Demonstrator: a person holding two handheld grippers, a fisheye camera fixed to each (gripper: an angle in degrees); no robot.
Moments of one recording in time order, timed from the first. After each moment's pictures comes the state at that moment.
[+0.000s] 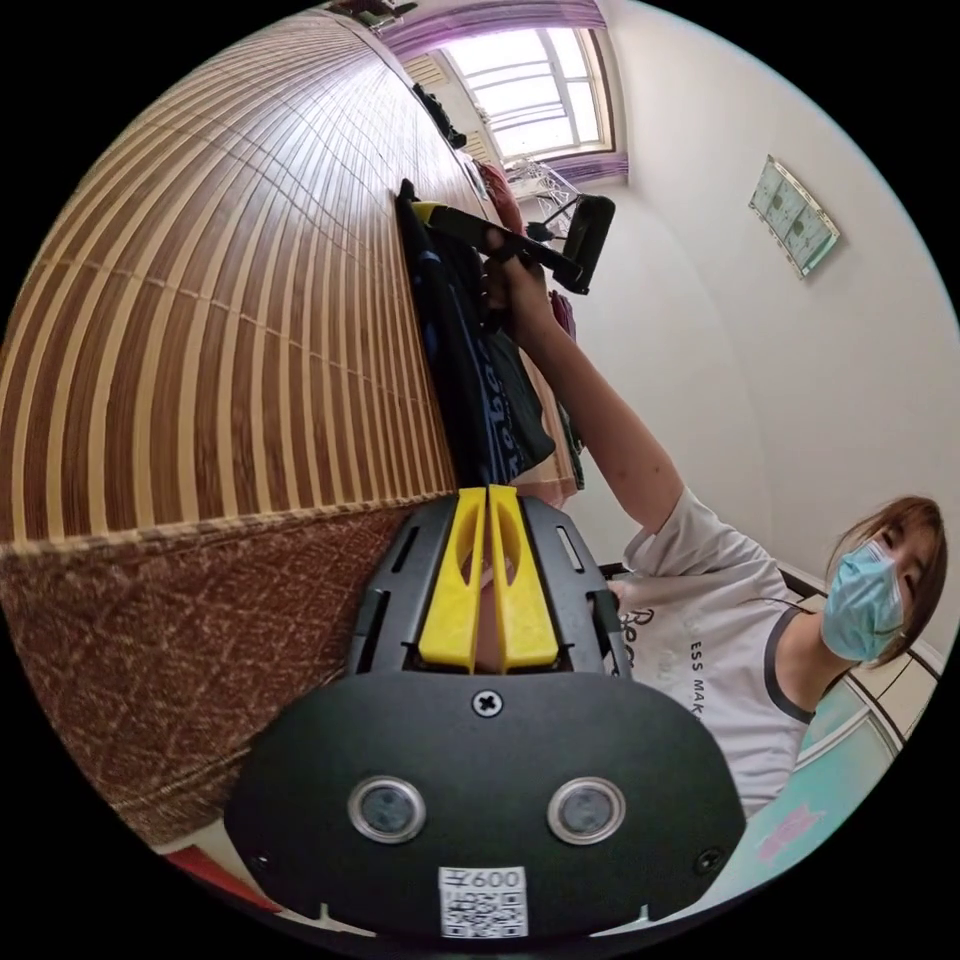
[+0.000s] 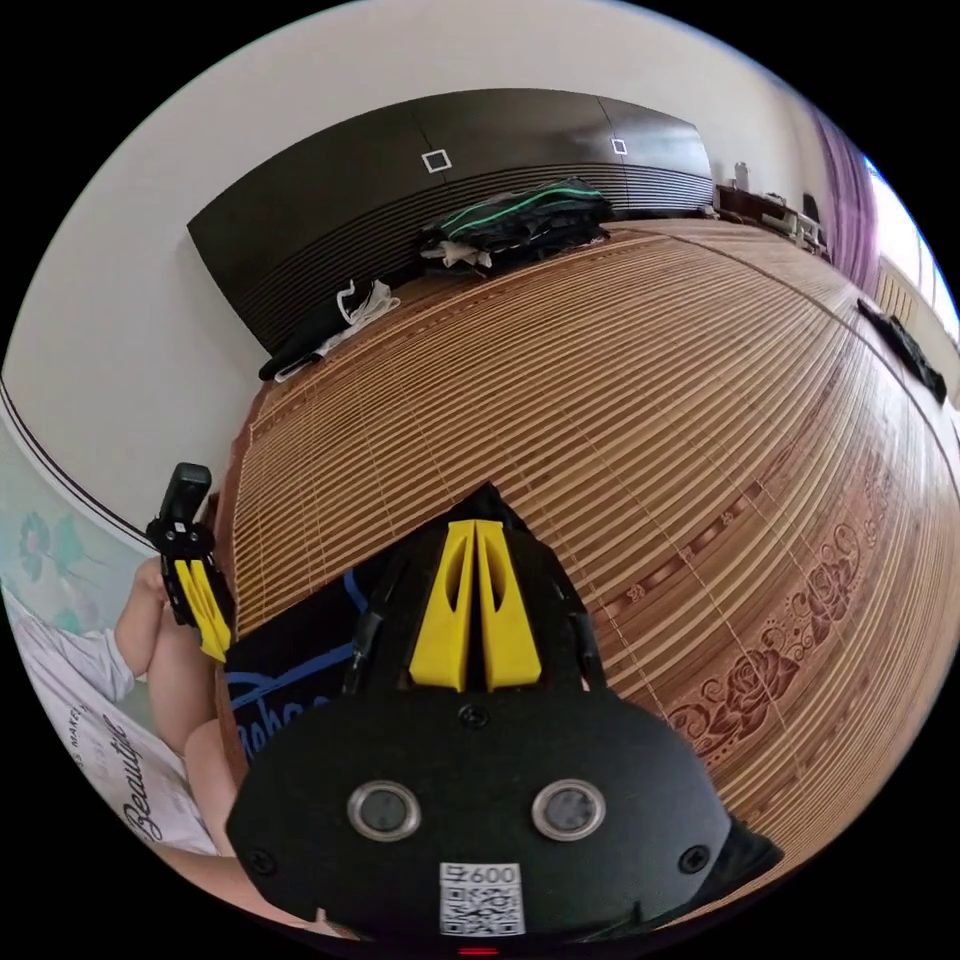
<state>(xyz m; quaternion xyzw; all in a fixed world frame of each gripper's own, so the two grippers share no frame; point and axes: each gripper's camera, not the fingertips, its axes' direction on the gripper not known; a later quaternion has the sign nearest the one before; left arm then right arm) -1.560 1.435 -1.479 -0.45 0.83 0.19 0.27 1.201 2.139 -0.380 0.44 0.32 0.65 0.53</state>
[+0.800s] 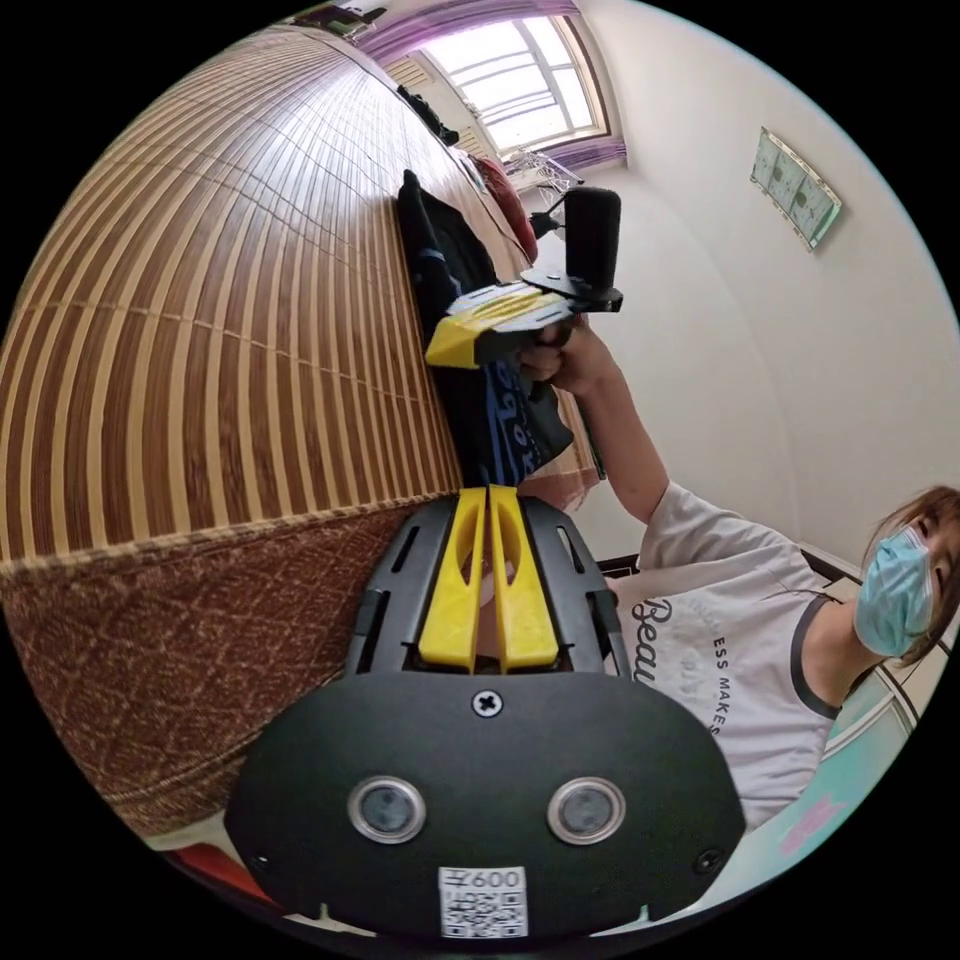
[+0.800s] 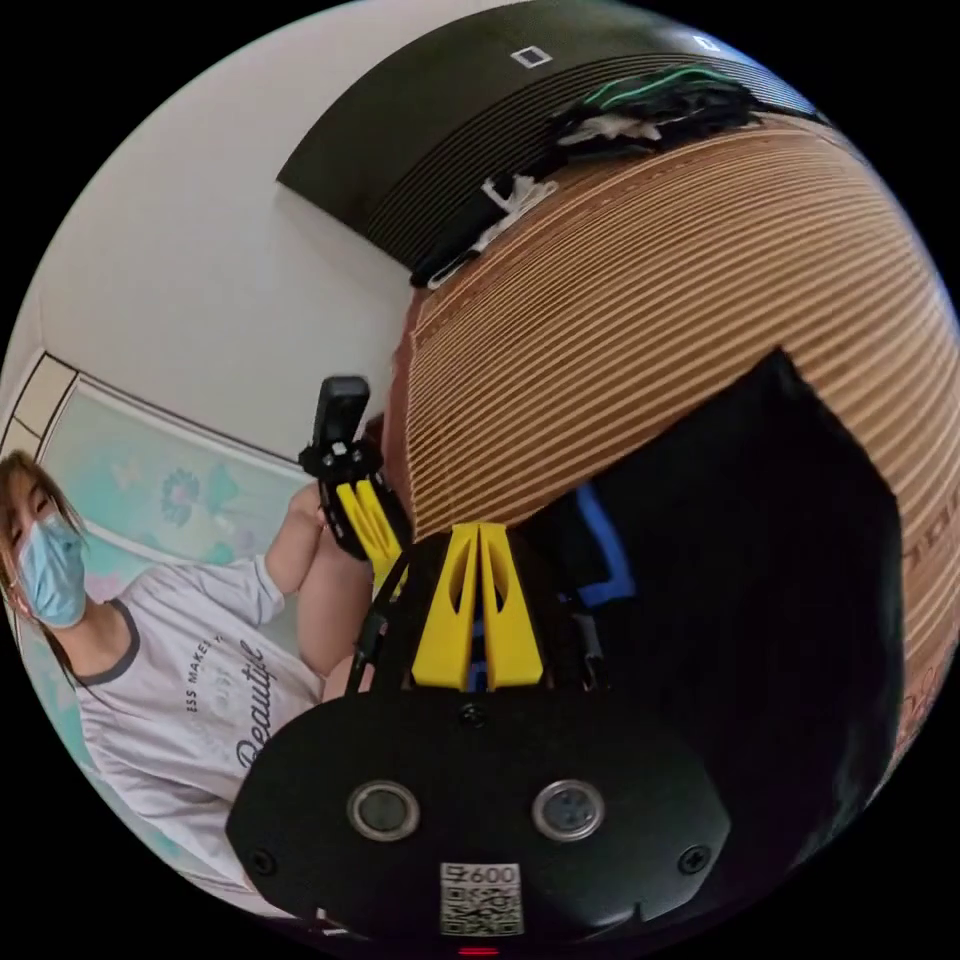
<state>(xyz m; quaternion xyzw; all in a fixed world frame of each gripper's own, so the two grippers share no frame) -1.528 1.503 -1.463 -0.43 0.83 0.21 0.28 1.187 2.118 -0.476 0.52 0.11 0.56 0.64</state>
